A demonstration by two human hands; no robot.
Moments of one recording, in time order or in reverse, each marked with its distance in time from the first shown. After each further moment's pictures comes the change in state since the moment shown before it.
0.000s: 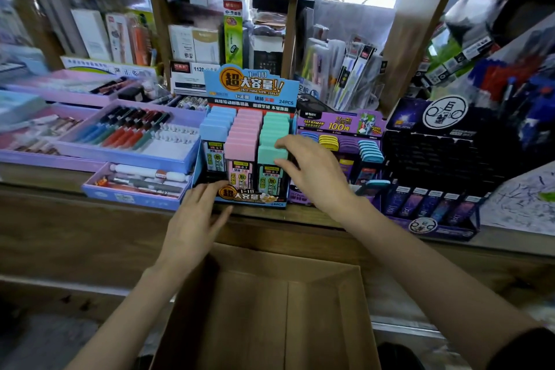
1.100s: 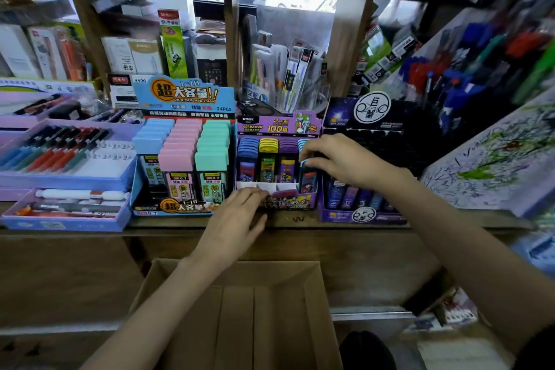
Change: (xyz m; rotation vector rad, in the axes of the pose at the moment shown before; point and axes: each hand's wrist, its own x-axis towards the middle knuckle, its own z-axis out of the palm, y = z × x) left_hand 0.026 0.109 0.053 -0.015 -0.242 0.344; right_hand -0.033 0.087 -0.100 -0.099 -0.396 0.135
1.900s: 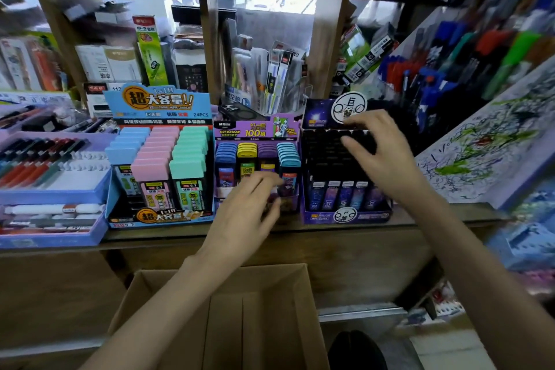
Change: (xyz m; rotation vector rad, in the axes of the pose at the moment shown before) left_hand 0.021 0.056 -0.018 -0.117 0.188 0.140; right_hand -0.065 0.042 -0.009 0.202 0.616 0.224
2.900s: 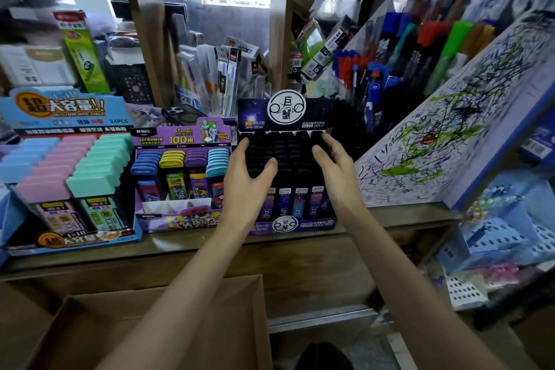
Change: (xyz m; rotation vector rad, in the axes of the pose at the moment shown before) left_hand 0.096 0.053 0.092 -0.652 0.208 -0.563; right_hand -0.013 0.081 0.030 0.636 0.094 0.550
